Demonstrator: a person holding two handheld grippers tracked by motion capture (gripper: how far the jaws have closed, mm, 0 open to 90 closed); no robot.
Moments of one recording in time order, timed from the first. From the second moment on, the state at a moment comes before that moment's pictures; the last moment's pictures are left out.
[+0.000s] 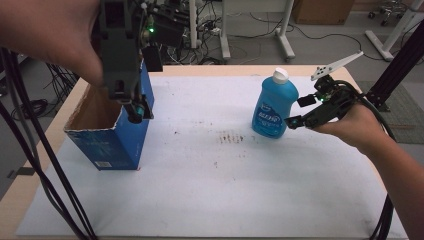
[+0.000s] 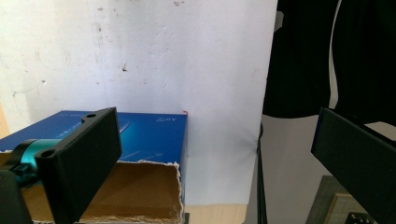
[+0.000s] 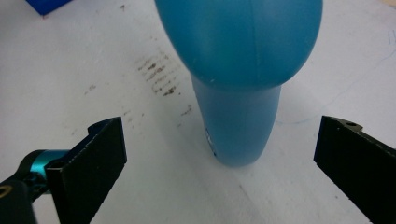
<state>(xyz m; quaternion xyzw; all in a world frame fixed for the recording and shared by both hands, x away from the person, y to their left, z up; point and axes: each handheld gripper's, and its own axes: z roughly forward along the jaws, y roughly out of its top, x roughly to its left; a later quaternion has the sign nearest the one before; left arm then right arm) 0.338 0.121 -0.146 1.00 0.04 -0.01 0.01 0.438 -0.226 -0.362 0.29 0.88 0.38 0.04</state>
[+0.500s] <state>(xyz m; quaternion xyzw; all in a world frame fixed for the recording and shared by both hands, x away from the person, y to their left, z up) 0.334 0.127 -0.147 1.00 0.04 -0.01 0.01 0.448 -0.216 -0.383 0.29 0.86 0.41 0.04</state>
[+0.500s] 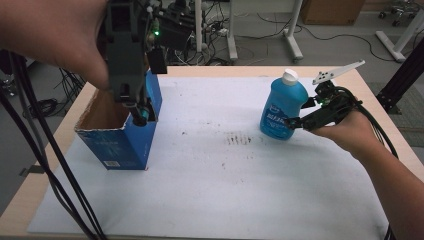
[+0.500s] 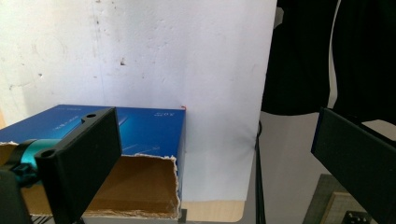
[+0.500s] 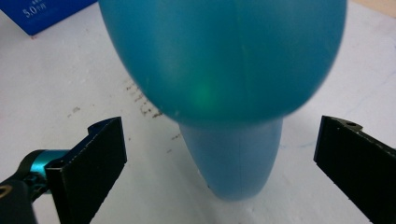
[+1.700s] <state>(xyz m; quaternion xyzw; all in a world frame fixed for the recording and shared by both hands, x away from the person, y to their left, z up) 0.335 0.131 -0.150 1.00 0.05 -0.01 0.00 0.457 -0.199 -0.398 0.30 0.84 0.44 0.06</state>
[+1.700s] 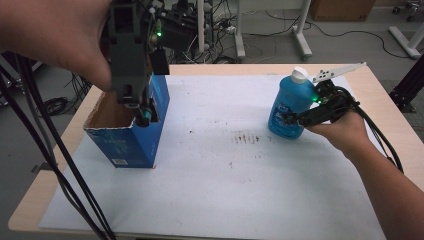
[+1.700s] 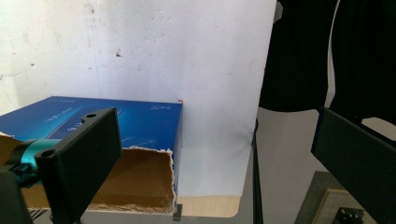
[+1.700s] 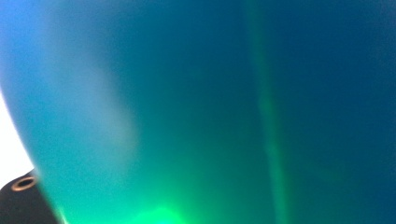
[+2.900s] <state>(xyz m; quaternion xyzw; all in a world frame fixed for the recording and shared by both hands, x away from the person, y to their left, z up) 0.337 0.131 -0.151 1.00 0.05 -0.01 -0.01 0.457 -0.197 -0.400 0.28 0.84 0.45 0.06</state>
